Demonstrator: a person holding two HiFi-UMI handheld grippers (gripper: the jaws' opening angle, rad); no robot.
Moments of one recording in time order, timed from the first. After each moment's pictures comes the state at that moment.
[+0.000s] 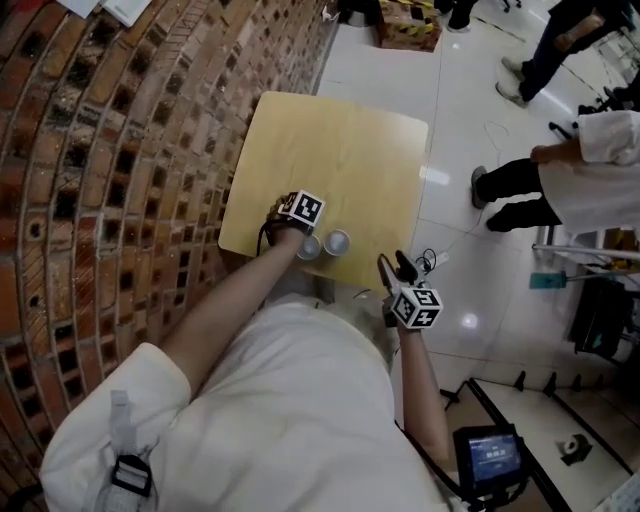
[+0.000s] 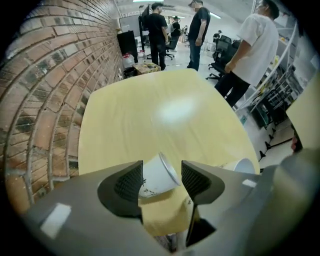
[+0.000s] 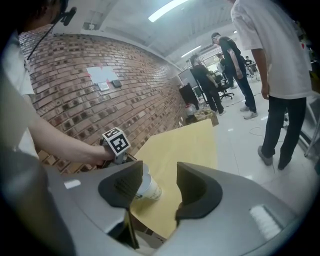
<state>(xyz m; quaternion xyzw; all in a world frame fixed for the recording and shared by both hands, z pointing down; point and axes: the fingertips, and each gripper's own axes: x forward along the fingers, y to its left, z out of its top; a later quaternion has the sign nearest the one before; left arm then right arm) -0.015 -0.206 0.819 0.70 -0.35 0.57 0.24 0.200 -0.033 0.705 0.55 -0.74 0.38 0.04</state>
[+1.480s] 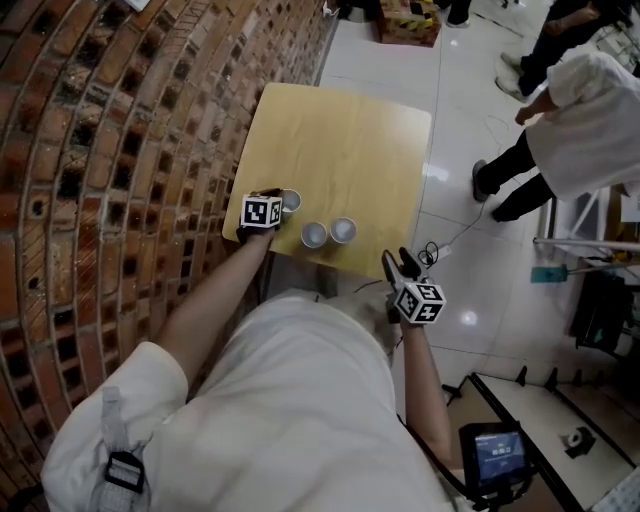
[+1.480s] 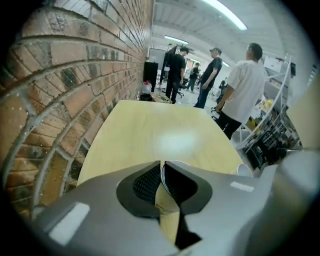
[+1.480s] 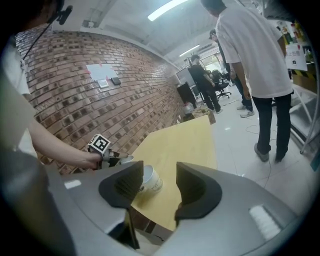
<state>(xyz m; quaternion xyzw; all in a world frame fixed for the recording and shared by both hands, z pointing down) -0.097 -0.213 0.794 0.77 -0.42 0.36 0.31 0.192 -0.009 0.715 0.56 -0.73 0.39 0.05</state>
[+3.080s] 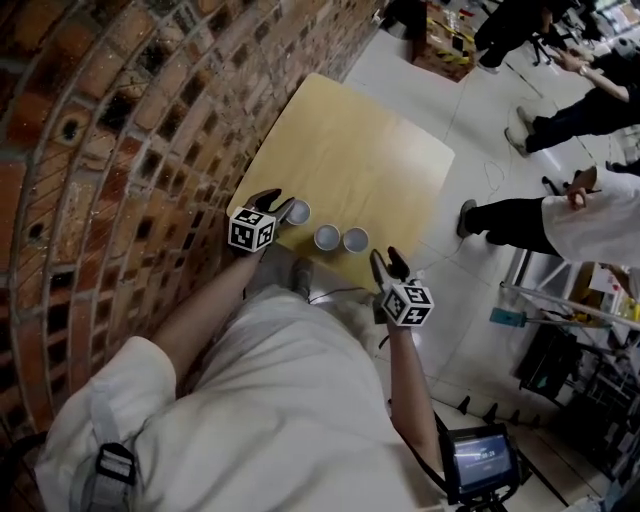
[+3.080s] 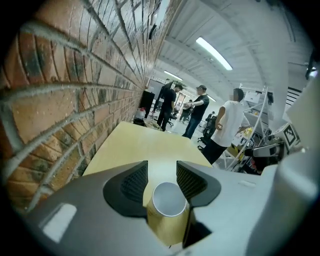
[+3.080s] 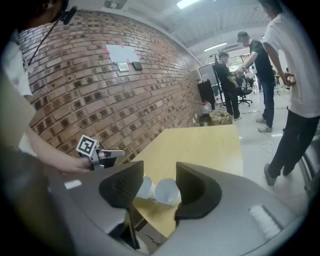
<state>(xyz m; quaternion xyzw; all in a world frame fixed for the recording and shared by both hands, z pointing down) -0.143 -0.173 0.726 0.84 -0.42 0.17 0.29 0.113 -0.062 0.674 0.50 -0.79 0.33 0.13</state>
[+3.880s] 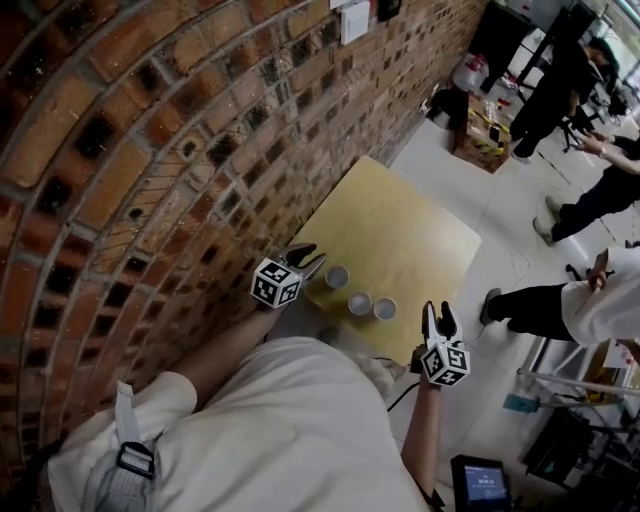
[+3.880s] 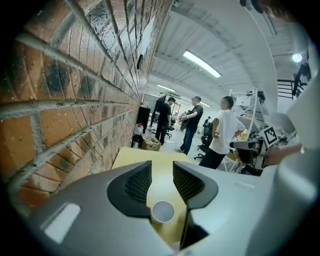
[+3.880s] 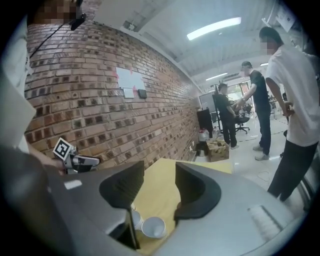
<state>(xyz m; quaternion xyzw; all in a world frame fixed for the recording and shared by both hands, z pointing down) -0.169 -0.157 0.600 0.86 -0.43 0.14 0.21 0.150 -0.102 0.573 0.56 -0.80 0.22 0.05</state>
